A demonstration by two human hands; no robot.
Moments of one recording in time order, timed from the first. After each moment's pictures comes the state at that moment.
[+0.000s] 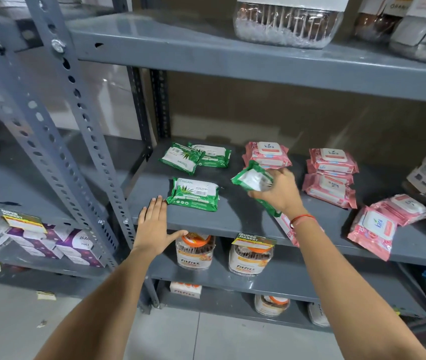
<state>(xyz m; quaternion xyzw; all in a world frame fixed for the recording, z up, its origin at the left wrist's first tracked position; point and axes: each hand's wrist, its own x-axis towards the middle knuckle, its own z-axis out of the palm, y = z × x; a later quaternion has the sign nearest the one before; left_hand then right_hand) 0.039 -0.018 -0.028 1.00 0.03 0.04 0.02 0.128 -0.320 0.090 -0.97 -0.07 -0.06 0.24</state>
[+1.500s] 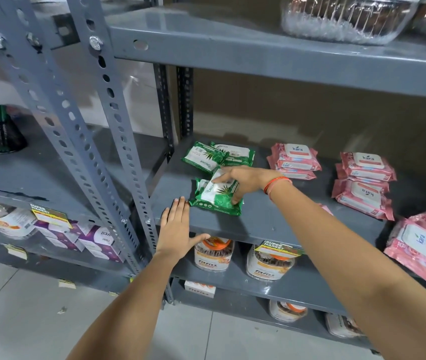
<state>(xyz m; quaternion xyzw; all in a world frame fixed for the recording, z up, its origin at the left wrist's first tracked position) 0.039 -0.016 -0.031 1.00 0.03 0.05 0.02 0.163 -0.189 0.128 -0.91 -0.34 0.25 0.03</state>
